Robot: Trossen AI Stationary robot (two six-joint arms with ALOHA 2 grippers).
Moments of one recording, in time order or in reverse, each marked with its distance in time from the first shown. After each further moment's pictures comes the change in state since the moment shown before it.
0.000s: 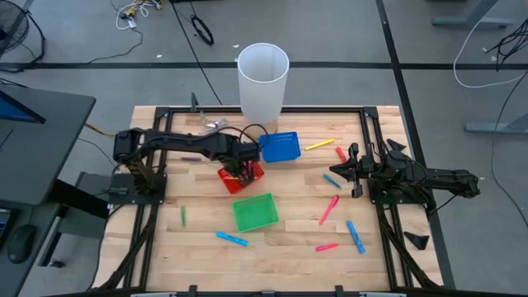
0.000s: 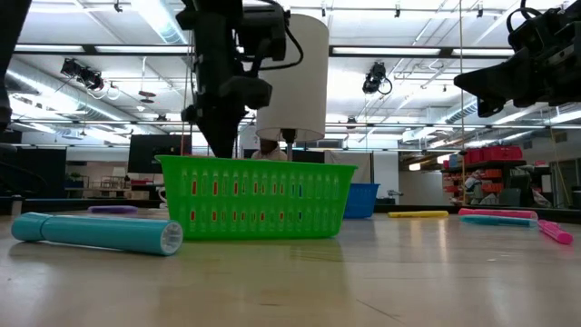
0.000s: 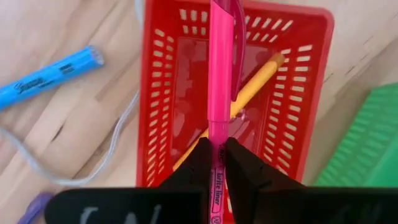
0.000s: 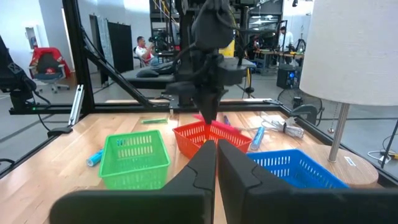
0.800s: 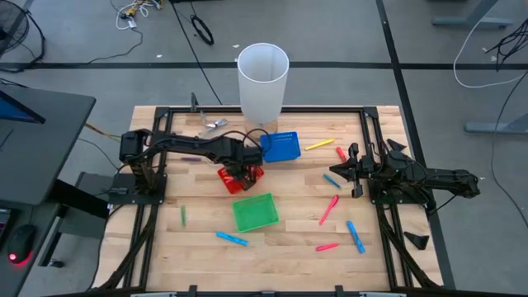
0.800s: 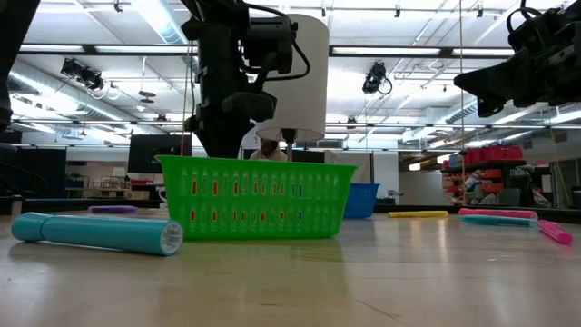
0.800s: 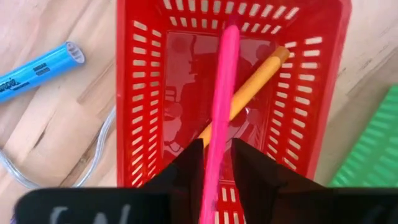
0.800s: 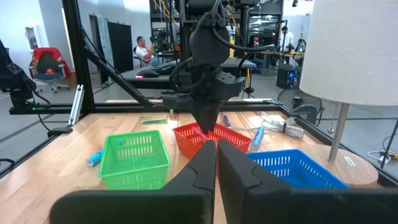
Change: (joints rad) left arm -0.013 0.050 0.000 0.020 -0.006 -0.016; right arm 0.000 0.000 0.000 0.000 0.000 0.000
